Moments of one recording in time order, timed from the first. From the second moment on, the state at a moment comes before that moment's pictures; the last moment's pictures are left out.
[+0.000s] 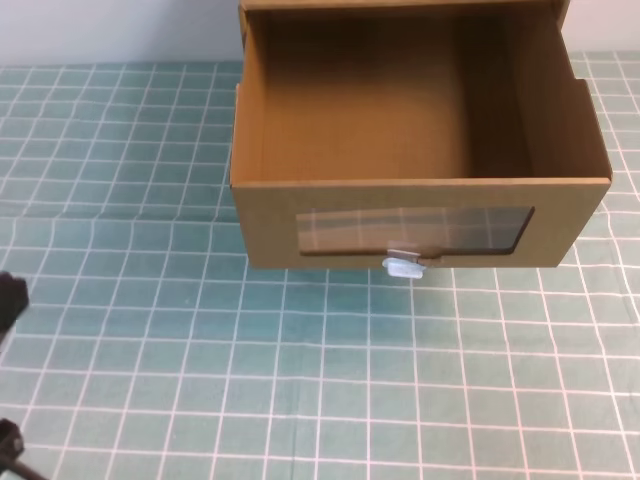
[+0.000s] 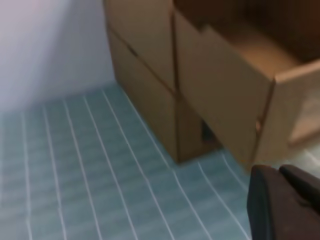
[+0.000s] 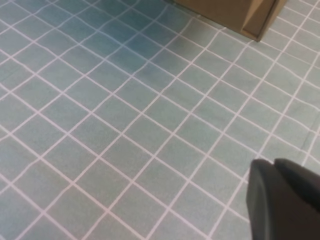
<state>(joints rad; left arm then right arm) -0.39 0.41 -0.56 -0.14 0.53 0.20 1.08 0.21 -0.45 -0.60 0.98 0.56</state>
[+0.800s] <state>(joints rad) -0.16 -0.01 0.01 -0.15 0.32 0.20 1.08 0.21 -0.45 -0.60 0.98 0.56</state>
